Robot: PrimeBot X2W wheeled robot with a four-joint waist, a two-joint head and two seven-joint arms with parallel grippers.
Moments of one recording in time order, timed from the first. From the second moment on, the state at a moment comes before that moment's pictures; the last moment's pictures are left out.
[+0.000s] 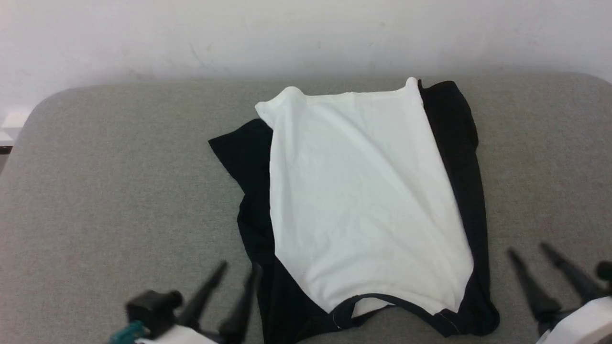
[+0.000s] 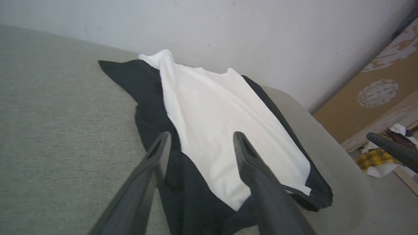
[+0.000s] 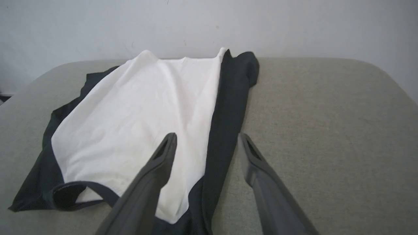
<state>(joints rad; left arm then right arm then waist) -0.01 0.57 -0.71 -0.18 -0.90 0.26 -0.25 0.19 -0.39 0.03 -0.16 0.50 0.13 0.14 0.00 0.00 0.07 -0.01</state>
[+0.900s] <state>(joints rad) 0.08 0.20 -0.22 -0.27 -0.24 0.15 -0.24 0.23 -0.05 -0.17 -0.30 0.09 0.13 -0.19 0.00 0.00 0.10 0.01</state>
